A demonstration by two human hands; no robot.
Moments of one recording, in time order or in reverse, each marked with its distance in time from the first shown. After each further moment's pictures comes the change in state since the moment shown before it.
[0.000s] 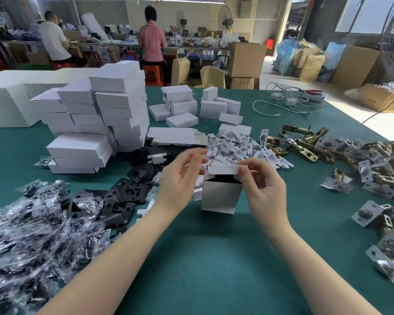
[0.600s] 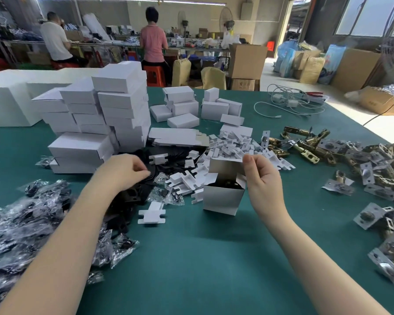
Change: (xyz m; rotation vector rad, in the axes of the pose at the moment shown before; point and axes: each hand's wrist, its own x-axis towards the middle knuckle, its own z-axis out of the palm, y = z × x) left_hand 0.042 -0.014 -0.119 1.045 -0.283 -0.427; right_hand 0.018 -0.006 0.007 -0.060 -0.032 0.083
